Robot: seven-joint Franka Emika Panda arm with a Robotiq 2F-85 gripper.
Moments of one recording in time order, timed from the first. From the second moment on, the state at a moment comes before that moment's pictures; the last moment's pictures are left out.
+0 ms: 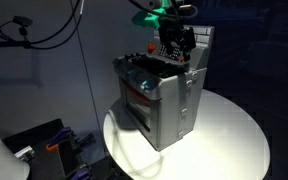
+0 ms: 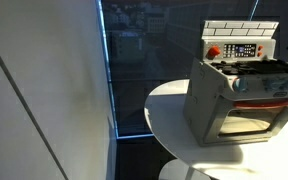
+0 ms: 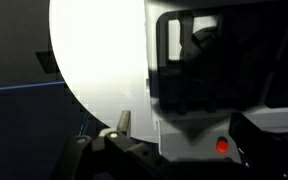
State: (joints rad) arm -0.12 -0.06 -0.13 -2.18 0.03 2.45 -0.03
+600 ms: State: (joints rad) arm -0.11 0.05 -0.11 -2.08 0.03 2.45 0.04
